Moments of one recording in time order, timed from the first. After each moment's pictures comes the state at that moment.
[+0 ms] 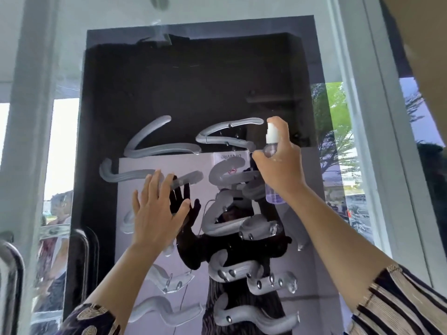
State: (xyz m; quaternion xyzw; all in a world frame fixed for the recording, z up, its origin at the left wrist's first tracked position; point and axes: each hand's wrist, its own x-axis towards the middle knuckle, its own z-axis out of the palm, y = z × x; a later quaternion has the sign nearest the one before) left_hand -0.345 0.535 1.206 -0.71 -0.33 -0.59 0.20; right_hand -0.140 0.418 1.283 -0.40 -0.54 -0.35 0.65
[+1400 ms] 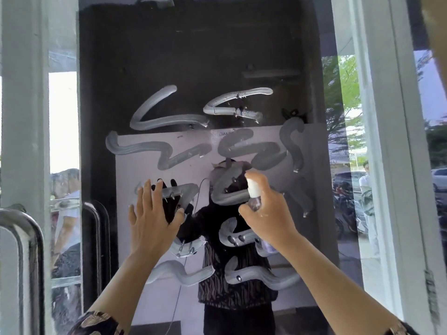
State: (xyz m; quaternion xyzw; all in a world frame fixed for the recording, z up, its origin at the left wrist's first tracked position) left_hand -0.375 0.557 1.137 -0.73 -0.39 -0.55 0.11; right_hand -0.177 0.438 1.149 -0.49 -0.62 -0.25 0.56
